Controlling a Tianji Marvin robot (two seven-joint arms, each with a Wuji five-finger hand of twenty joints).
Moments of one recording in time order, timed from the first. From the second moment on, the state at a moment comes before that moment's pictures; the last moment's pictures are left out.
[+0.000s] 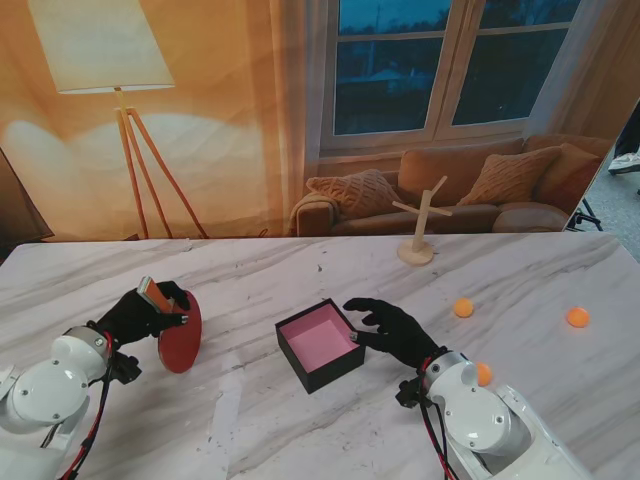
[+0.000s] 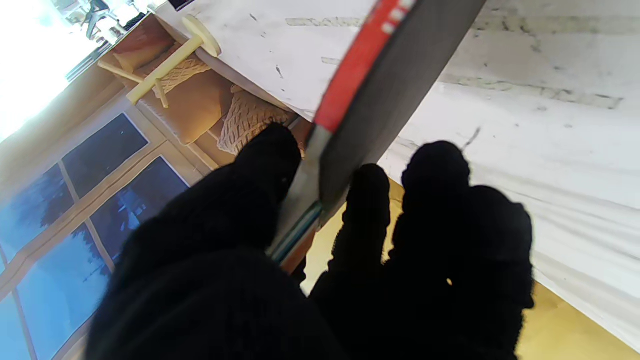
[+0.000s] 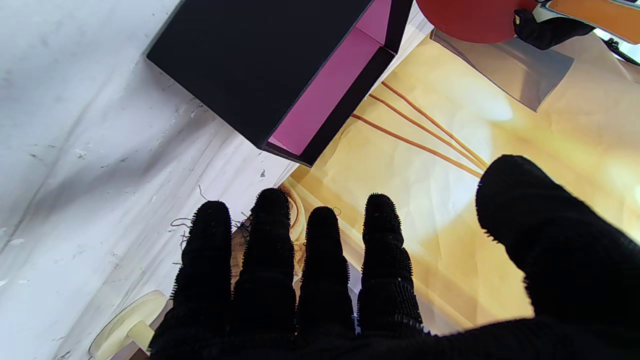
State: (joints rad) left arm 1.67 -1.07 -1.56 -1.66 0.40 -0.06 -0.26; right arm -1.63 -1.13 1.19 -1.64 -0.29 -0.05 0.02; left_hand 0.96 -0.49 0.63 -0.13 0.60 0.11 0.94 0.65 0.73 0.37 0.69 1.06 0.87 0.48 1.05 0.79 0.57 0.54 1.50 0.77; right_hand 0.31 -0.43 0.90 -0.10 0.28 -0.12 0.39 0.56 0.27 -0.07 0.41 0.30 0.42 -0.05 0.29 0.29 0.11 -0.02 0.63 0.72
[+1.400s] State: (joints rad) left arm 1.67 -1.10 -1.52 -1.67 0.27 -0.01 -0.14; right arm -1.63 -1.13 1.19 -1.63 -0.28 -0.06 0.01; left_hand 0.92 -0.55 0.75 -0.14 0.58 0.20 0.99 0.59 1.03 0.39 0.82 0.74 1.07 0.45 1.07 0.67 0.76 0.58 1.63 0.68; right_hand 0.31 -0.40 0.88 -0.09 0.28 -0.12 0.39 0.56 0.27 -0.07 0.40 0.30 0.42 -0.05 0.29 0.29 0.11 -0.02 0.63 0.73
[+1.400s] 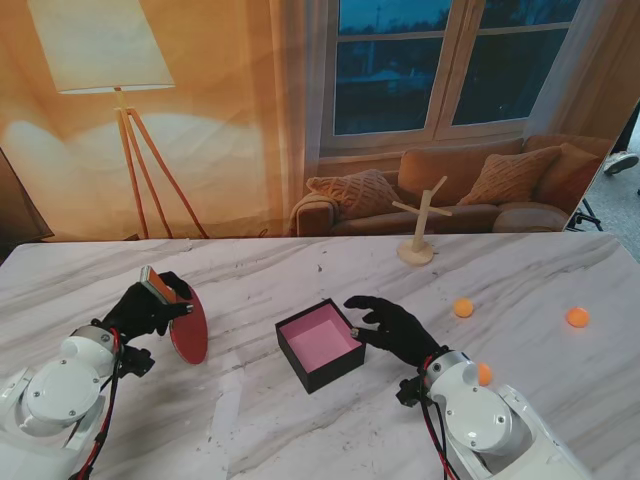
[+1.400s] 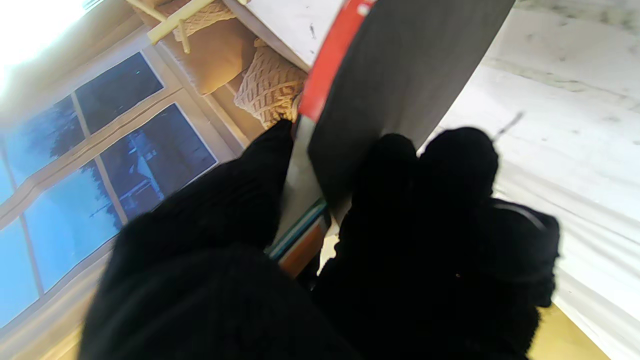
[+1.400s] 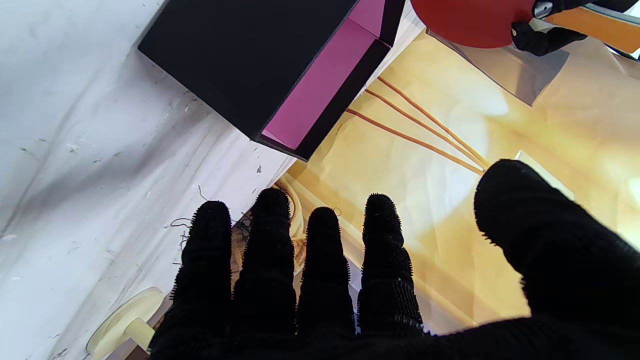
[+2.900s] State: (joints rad) left arm 1.54 -1.20 -1.23 -1.67 0.02 -0.05 0.16; right arm -1.60 -1.12 1.34 -1.64 -0.47 -0.07 0.01; left_hand 0.93 -0.55 0.75 -0.14 0.58 0.21 1.01 0.59 1.03 0.40 0.82 0.76 1.06 0.46 1.10 0.69 0.74 0.58 1.65 0.71; right_hand 0.31 -0.41 0.88 -0.09 0.40 -0.07 0.48 0.59 0.40 0.02 0.56 0.49 0.51 -0.03 0.50 0.42 0.15 -0.01 0.81 0.77
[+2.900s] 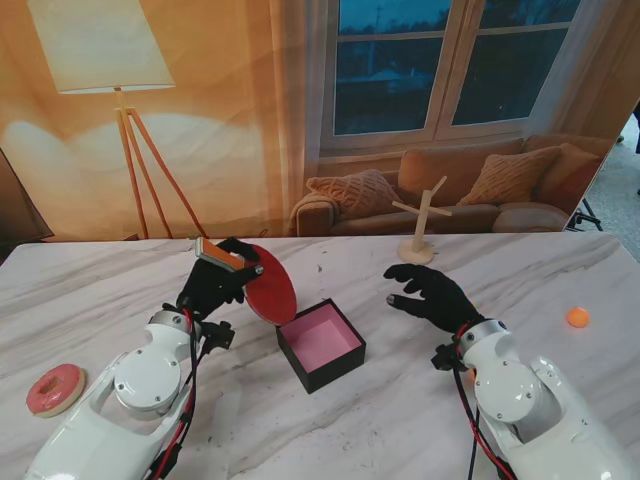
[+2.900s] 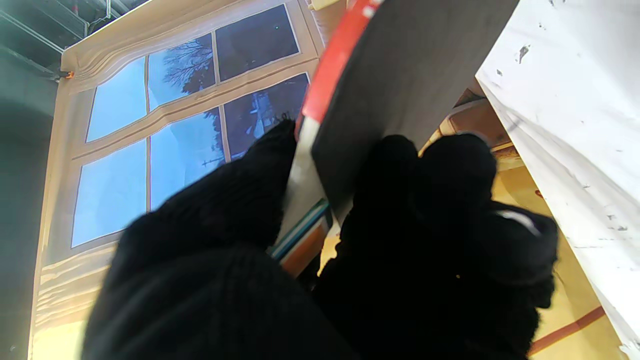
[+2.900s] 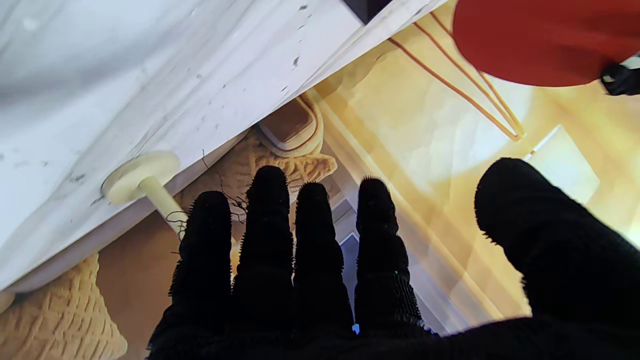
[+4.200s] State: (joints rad) left arm 1.58 -1.20 -1.22 -1.70 -0.05 -0.12 0.14; right arm -1.45 -1.09 1.29 -1.42 -0.84 0.23 -0.06; left_hand 0.93 -0.55 0.75 -0.14 0.58 0.21 1.01 0.60 1.03 0.40 0.82 0.76 1.06 0.46 1.11 0.69 0.74 0.58 1.65 0.71; right_hand 0.36 -0.59 1.02 -0.10 0.44 -0.08 0.51 0.61 0.40 0.04 0.57 0.49 0.48 0.01 0.54 0.41 0.05 0.05 0.87 0.68
